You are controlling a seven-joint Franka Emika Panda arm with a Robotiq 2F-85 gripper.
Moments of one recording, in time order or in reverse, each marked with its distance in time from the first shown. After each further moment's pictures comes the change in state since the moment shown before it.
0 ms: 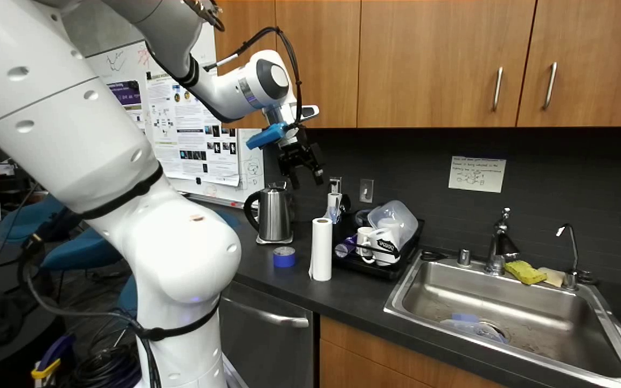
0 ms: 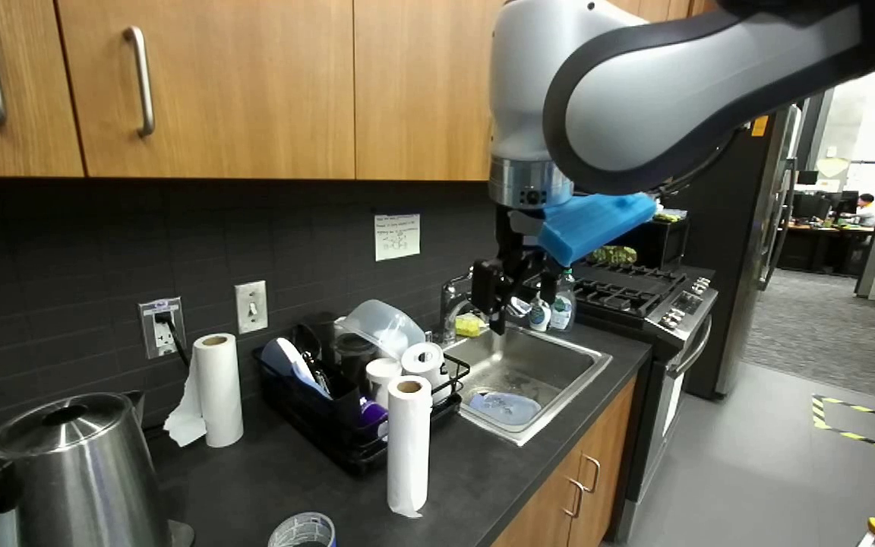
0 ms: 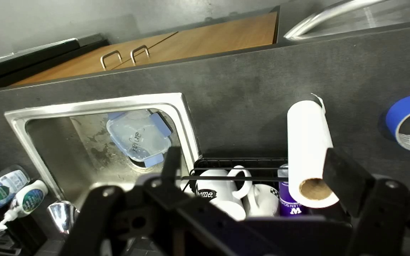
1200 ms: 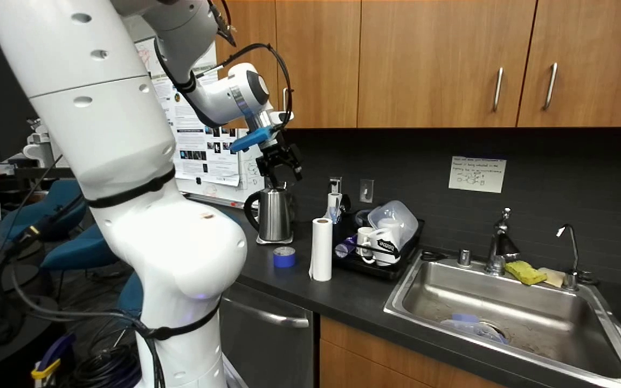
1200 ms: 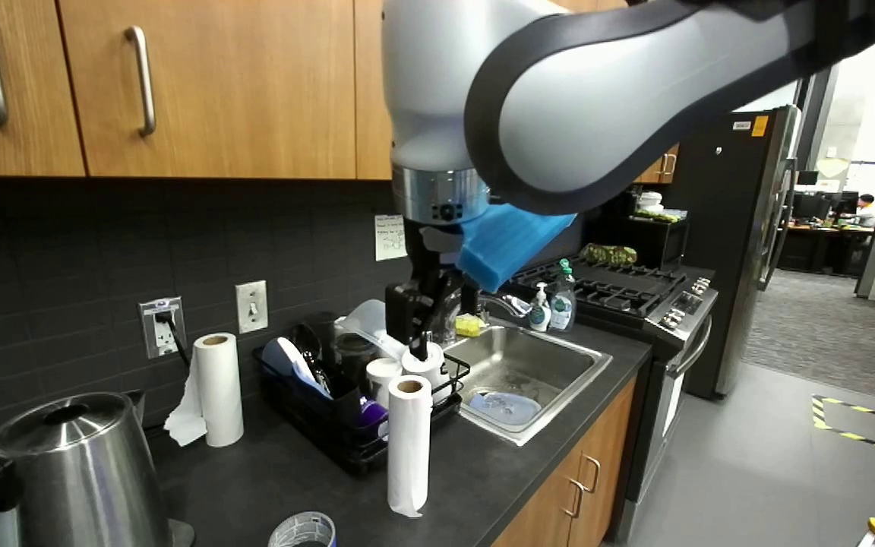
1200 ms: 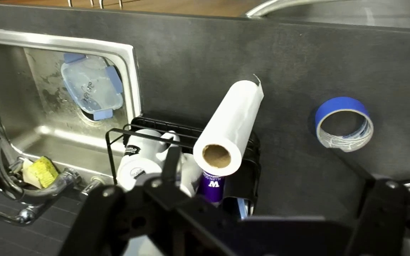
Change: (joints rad) arm 0.119 0.229 0.091 0.177 -0.133 0.016 0.056
